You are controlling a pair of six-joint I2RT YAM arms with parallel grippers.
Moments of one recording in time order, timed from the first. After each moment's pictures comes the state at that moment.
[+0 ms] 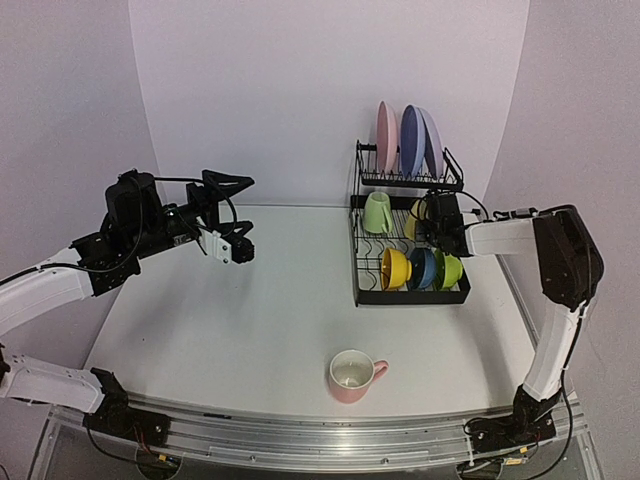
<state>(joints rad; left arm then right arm) -0.70 1.08 0.90 0.13 0.26 1.66 0.35 1.92 1.22 0.09 0.41 0.17</state>
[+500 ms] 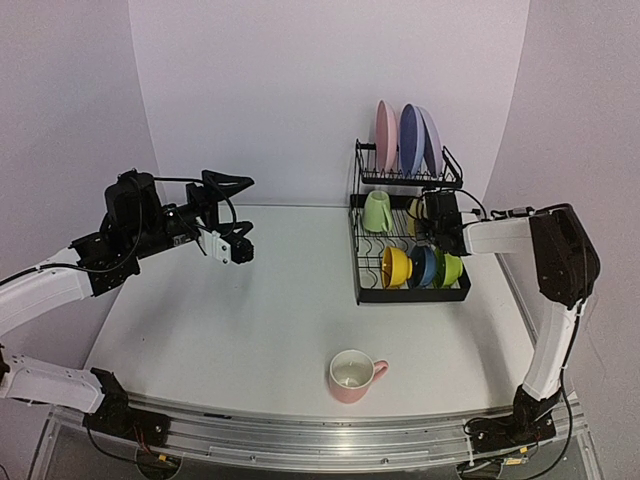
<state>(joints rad) -0.70 1.08 0.90 0.12 0.26 1.65 0.35 1.95 1.25 0.13 0.46 0.00</state>
